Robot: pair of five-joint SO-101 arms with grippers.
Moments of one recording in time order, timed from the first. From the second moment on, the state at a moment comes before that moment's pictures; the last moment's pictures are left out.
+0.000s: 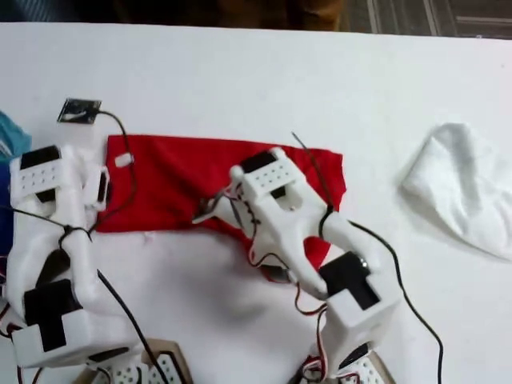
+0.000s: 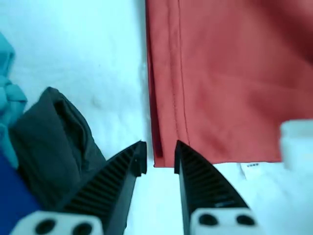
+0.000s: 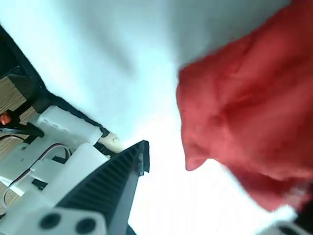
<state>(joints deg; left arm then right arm) -27.6 -4.2 24.7 65.5 -19.8 -32.2 11.9 14.6 99.9 50.1</state>
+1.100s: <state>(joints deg) -22.2 21.7 4.3 74.6 -12.3 -8.4 19.9 -19.9 88.1 31.5</state>
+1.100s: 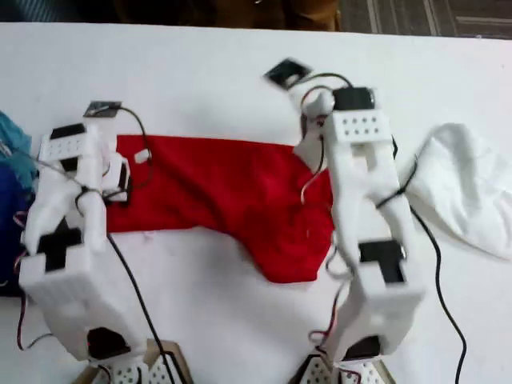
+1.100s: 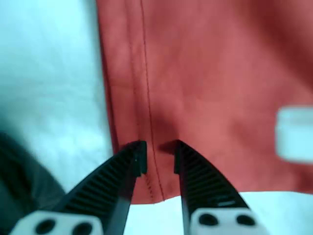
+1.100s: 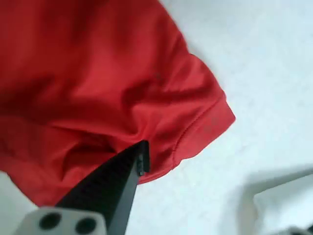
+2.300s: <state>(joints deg) -19.6 33.8 -12.4 81.5 -8.2 -4.7 64.5 -63.7 79.9 32.9</state>
